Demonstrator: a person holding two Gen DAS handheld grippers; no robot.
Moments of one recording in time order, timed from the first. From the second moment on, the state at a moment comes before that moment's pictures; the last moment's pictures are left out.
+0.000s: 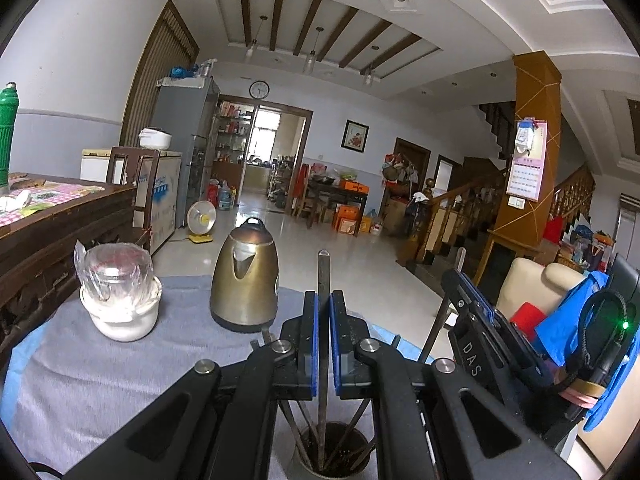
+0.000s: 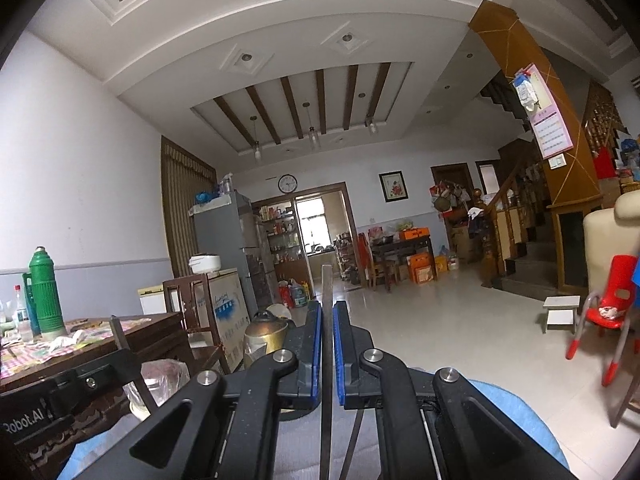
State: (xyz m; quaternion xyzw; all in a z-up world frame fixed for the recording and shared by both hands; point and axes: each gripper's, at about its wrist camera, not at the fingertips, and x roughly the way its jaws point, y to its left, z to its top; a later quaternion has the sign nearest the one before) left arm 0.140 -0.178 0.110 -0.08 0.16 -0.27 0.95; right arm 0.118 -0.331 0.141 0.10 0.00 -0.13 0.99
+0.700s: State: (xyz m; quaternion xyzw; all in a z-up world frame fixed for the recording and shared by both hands) left arm 0.128 -0.186 0.095 -0.03 0.21 -0.24 0.95; right arm 0.081 -0.339 0.123 0.08 0.04 -0.10 0.99
